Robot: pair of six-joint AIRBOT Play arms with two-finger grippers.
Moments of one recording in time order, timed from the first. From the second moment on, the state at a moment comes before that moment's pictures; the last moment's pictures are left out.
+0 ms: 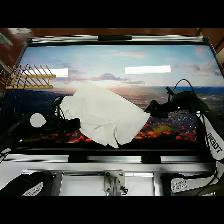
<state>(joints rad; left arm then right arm) -0.32 -1.02 0.70 1.14 -0.90 -1.75 -0.12 -1.62 1.04 2.28 -1.06 -1.80</state>
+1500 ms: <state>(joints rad) -0.32 -0.89 1.73 1.40 -1.56 -1.67 -0.11 -0.78 1.72 1.92 -1.15 -1.78</state>
